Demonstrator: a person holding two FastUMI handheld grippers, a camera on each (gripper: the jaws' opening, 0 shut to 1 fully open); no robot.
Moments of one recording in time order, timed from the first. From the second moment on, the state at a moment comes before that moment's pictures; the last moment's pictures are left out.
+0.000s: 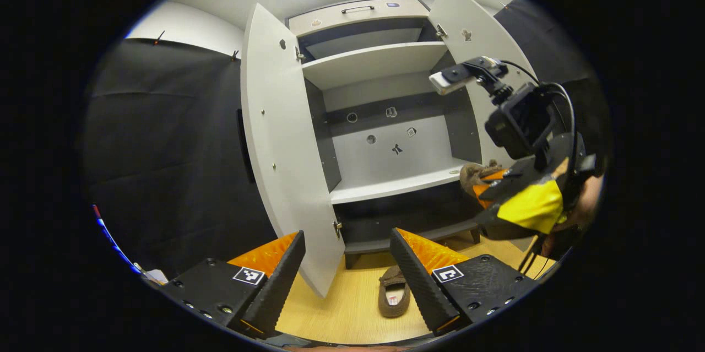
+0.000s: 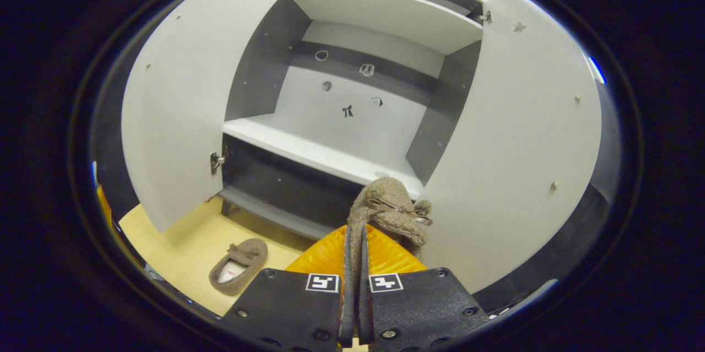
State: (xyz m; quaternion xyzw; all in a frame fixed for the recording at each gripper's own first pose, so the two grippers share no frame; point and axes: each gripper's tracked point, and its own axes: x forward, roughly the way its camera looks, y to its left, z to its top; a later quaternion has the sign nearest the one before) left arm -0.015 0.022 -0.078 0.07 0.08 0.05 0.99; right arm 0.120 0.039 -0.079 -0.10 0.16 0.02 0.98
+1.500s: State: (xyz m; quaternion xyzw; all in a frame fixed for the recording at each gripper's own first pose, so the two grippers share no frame) left arm -0.037 0.091 -0.114 0.06 0.12 0.13 0.98; right arm 0.313 0.055 0.041 -0.06 0.08 0.02 1.00
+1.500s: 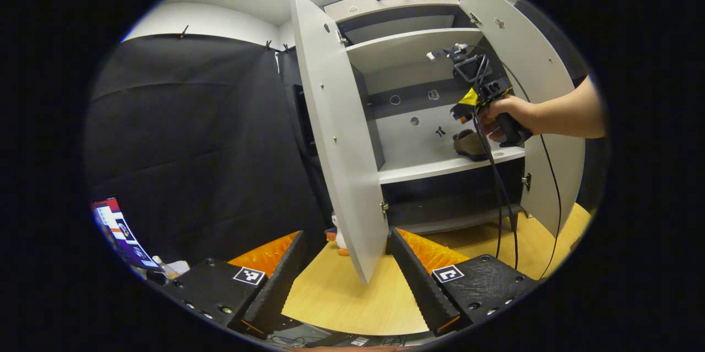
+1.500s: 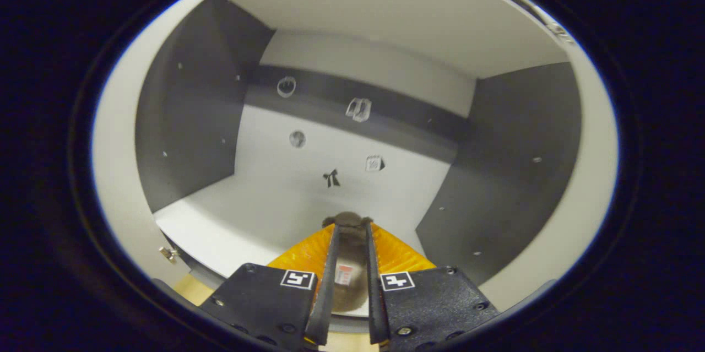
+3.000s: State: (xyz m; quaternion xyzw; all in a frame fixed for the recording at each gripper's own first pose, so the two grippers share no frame) left arm 0.095 -0.021 -0.448 -0.04 0.38 0.00 0.92; right arm 0.054 0.050 0.077 -0.05 0.05 0.09 0.99
